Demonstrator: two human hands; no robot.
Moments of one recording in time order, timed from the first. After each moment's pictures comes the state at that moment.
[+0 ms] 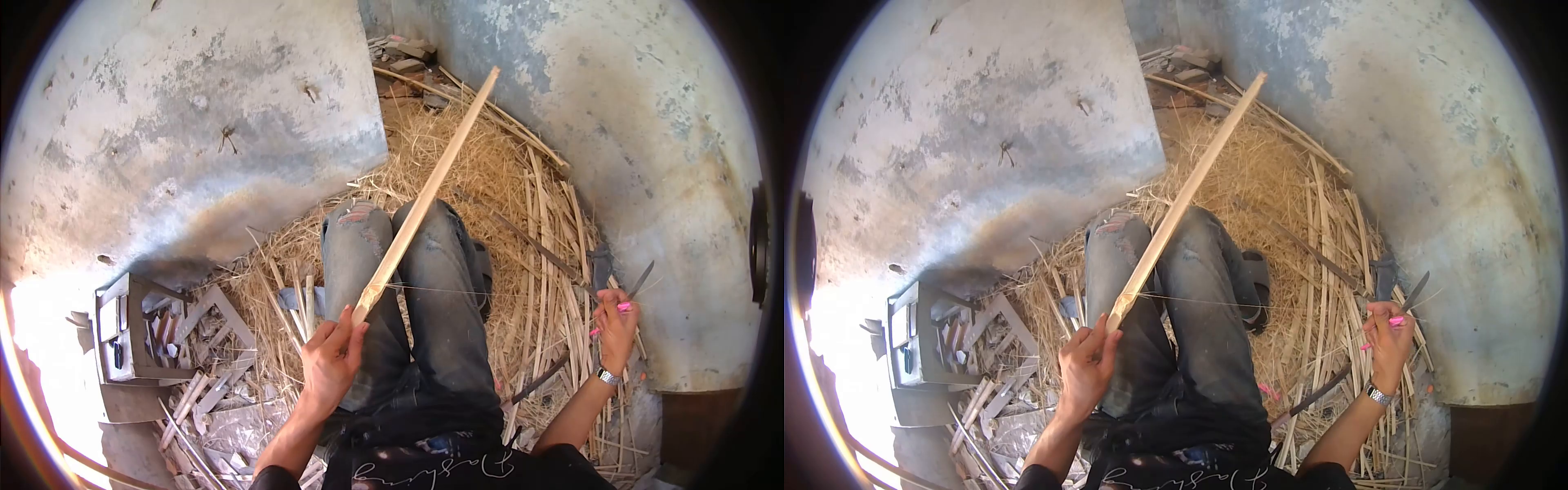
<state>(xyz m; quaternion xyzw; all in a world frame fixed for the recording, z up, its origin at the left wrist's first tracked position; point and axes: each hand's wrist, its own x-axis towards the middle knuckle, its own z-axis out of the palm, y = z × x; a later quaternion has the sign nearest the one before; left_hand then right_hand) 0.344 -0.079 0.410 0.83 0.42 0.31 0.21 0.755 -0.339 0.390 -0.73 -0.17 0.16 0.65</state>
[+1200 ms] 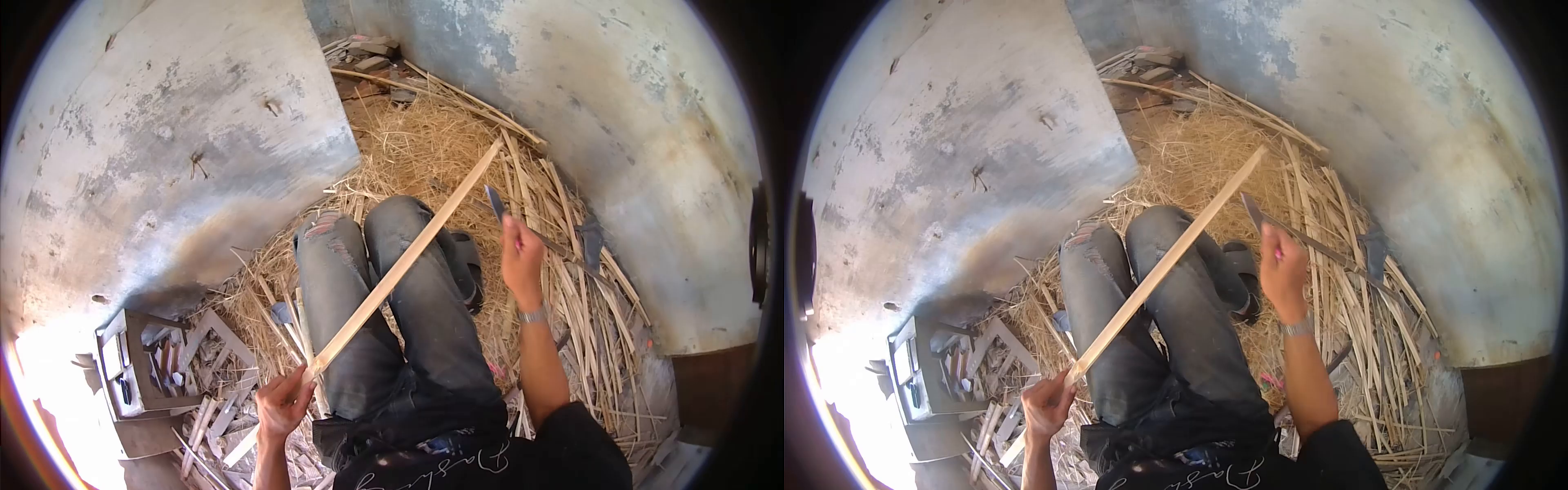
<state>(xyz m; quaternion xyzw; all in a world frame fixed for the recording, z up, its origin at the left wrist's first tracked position) 0.230 -0.076 0.398 0.86 0.41 0.18 0.23 0.703 -0.164 0.348 -0.76 -0.33 0.01 0.56</state>
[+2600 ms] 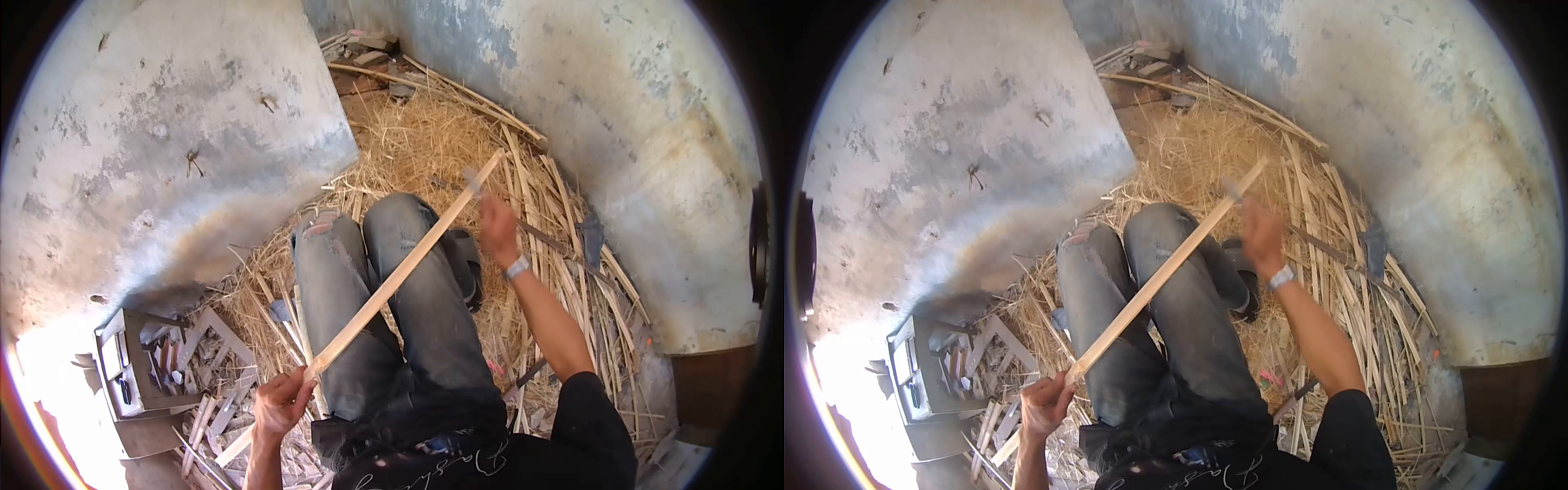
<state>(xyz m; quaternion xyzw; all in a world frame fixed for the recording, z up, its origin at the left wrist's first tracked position) 0.241 -0.072 0.407 0.88 0.39 0.15 0.24 0.742 -0.100 0.294 -0.76 -0.41 -0.04 0.50</state>
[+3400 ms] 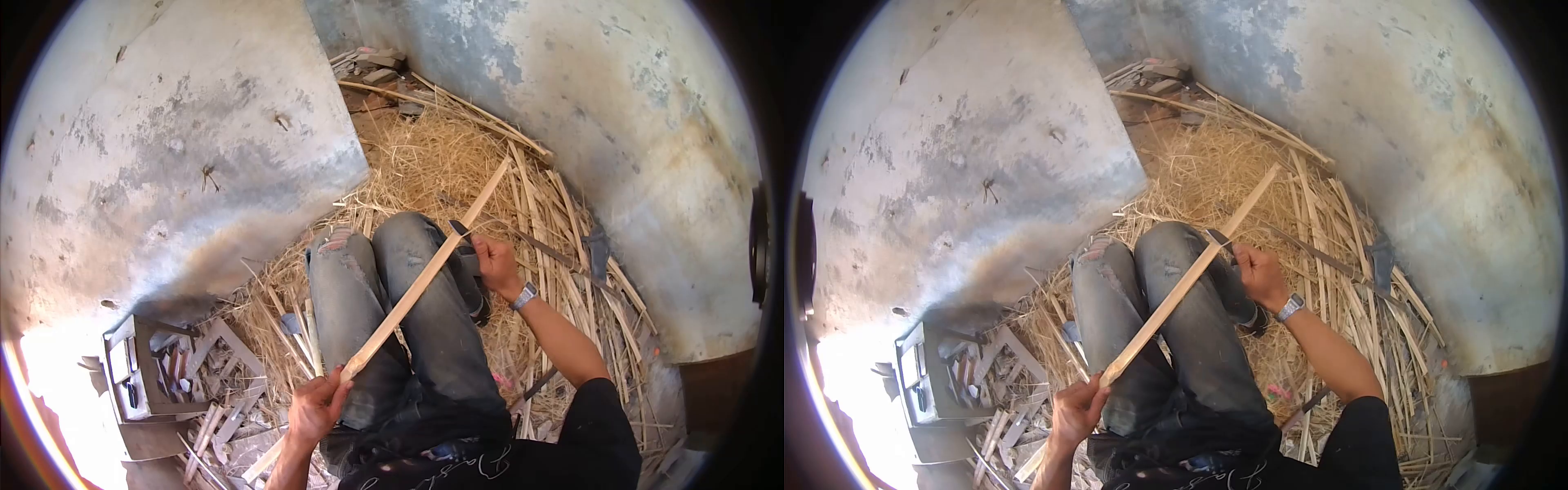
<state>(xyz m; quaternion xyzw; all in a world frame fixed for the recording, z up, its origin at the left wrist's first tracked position) 0.286 -0.086 0.403 0.86 0.39 0.18 0.28 0.718 -0.125 0.300 -0.71 -0.48 0.09 0.50</state>
